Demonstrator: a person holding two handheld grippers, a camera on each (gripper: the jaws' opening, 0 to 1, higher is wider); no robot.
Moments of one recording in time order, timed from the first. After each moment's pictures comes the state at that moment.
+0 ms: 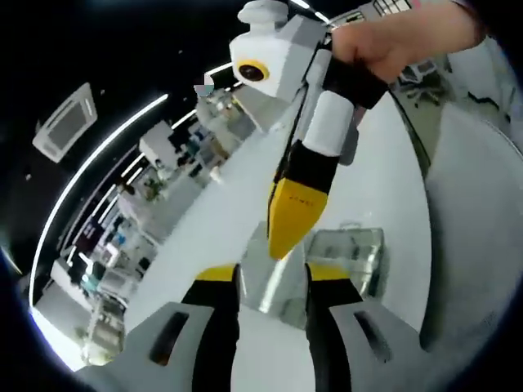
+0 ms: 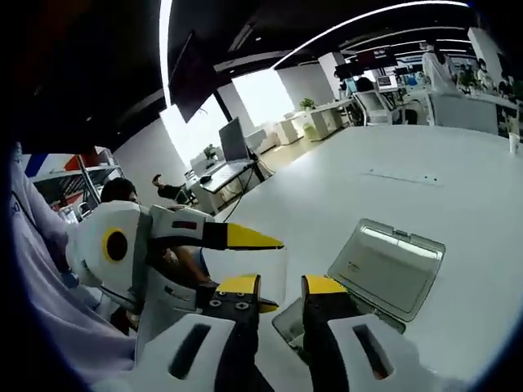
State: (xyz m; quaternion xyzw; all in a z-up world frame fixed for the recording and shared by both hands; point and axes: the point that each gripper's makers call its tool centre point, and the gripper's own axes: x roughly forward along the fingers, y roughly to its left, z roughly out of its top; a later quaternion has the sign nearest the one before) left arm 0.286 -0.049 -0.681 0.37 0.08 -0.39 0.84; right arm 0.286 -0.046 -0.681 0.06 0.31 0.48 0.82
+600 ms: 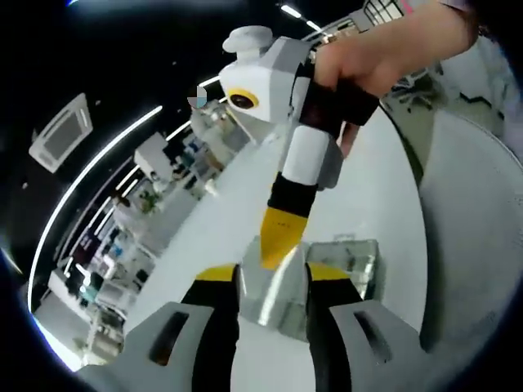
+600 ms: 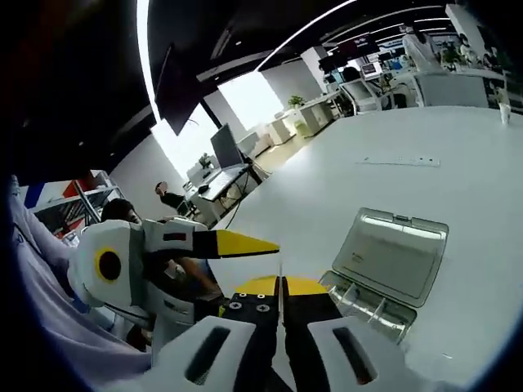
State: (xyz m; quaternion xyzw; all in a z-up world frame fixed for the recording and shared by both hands) left arm 0.283 -0.056 -0.672 0.38 0.05 -0.41 0.83; right arm 0.286 -0.046 -0.681 0.11 0.34 0.47 0.81
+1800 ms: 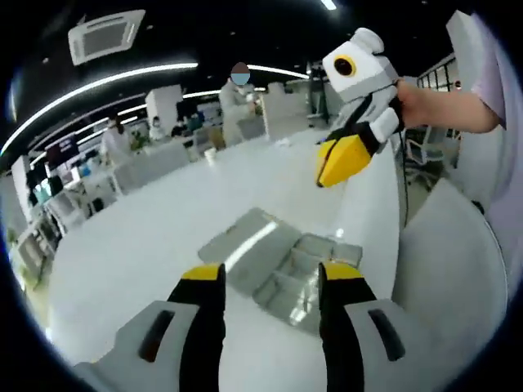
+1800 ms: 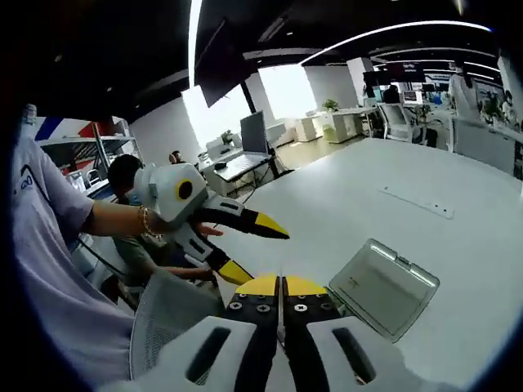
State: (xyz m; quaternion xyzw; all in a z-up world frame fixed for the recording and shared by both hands) left arm 0.297 0.020 -0.695 0.12 0.17 -0.44 0.87; right arm 0.277 -0.038 -0.653 -0.05 0.27 0.54 0.80
